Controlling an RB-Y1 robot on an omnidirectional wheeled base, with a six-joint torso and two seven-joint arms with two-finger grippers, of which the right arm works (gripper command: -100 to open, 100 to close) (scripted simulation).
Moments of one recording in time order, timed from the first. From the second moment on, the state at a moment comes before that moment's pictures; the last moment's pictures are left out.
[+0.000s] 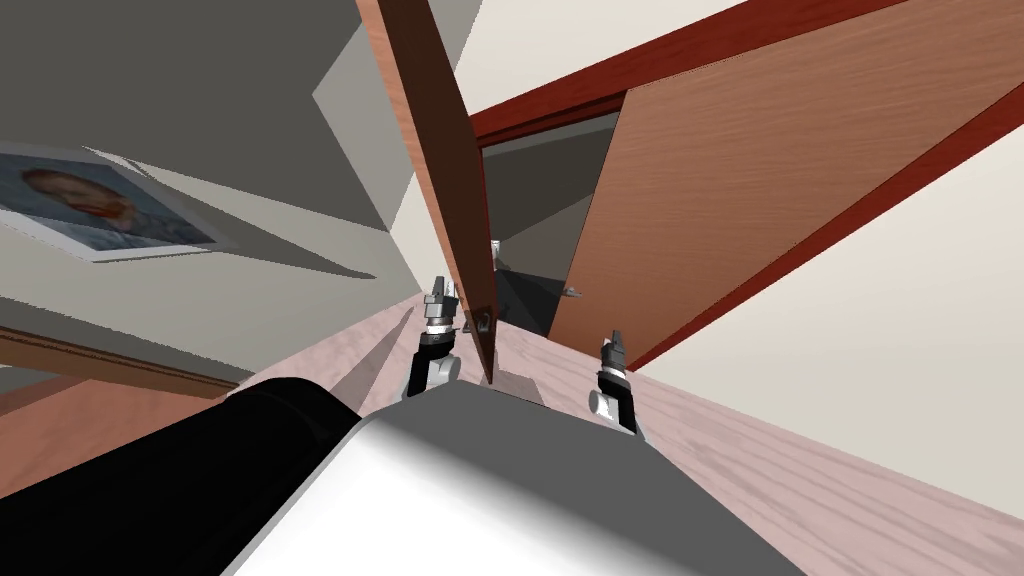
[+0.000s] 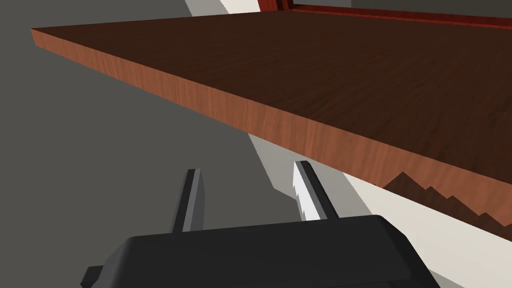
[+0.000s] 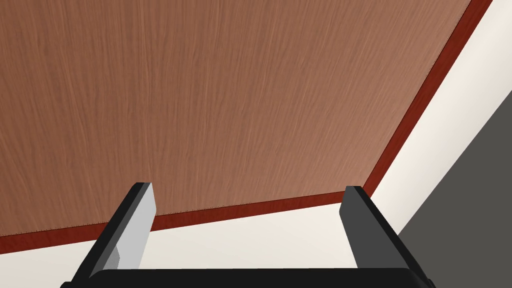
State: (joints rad) arm 0.12 -0.09 -0.13 -1.30 -0.21 -0.68 0.22
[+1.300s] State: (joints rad) arm -0.03 -0.05 -0.19 -0.99 -0.31 -0.77 0.28
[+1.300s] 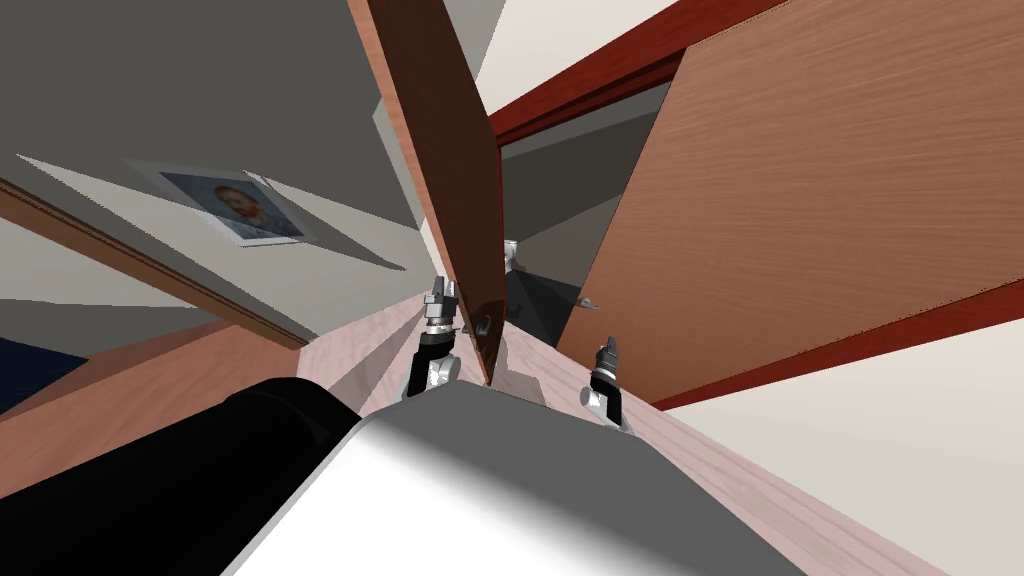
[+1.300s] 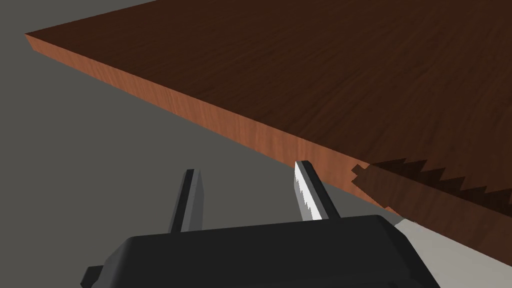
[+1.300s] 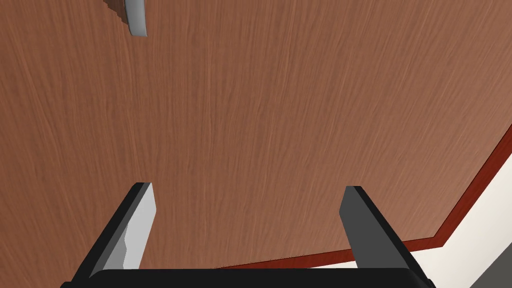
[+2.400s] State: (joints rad) arm -0.11 -0.01 -0.22 -0.79 -0.37 -0.82 0.33
